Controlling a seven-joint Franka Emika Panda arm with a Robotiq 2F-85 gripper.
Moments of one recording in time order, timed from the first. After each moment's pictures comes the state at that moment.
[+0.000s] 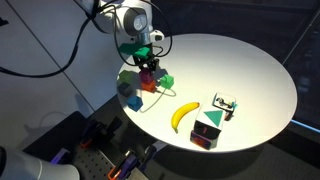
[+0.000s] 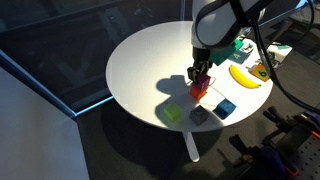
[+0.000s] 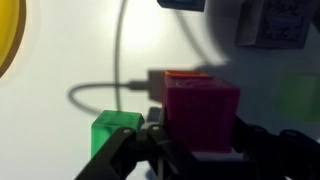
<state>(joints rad) 0.11 0.41 0.06 -2.14 -0.02 2.43 0.04</state>
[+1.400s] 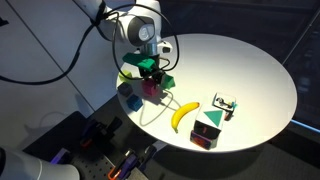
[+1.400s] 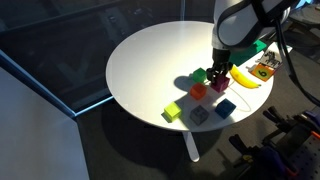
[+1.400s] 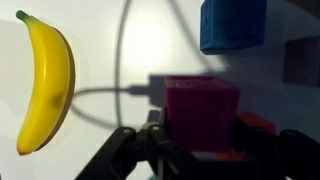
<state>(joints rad) 0.06 0.36 -0.01 -2.26 -0.02 2.44 0.04</state>
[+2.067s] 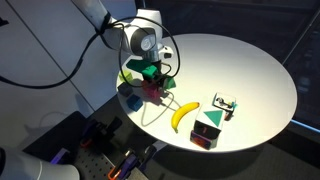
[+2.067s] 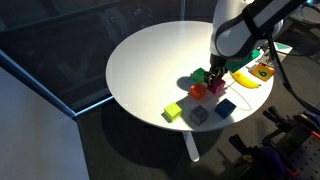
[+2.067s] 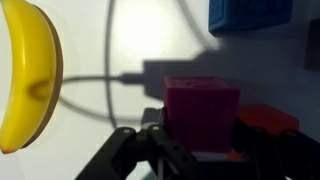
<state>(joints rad) 0.06 0.44 -0.01 -2.26 -0.02 2.56 0.04</state>
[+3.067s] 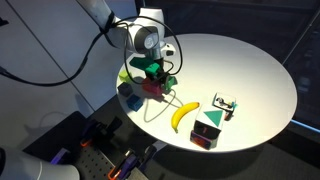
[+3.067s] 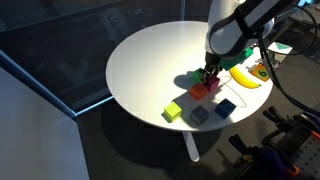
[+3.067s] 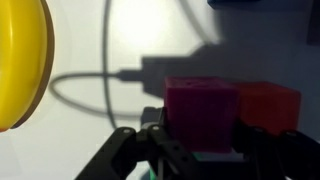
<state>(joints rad) 0.05 0.48 0.00 -2.19 -0.02 2.57 0.04</state>
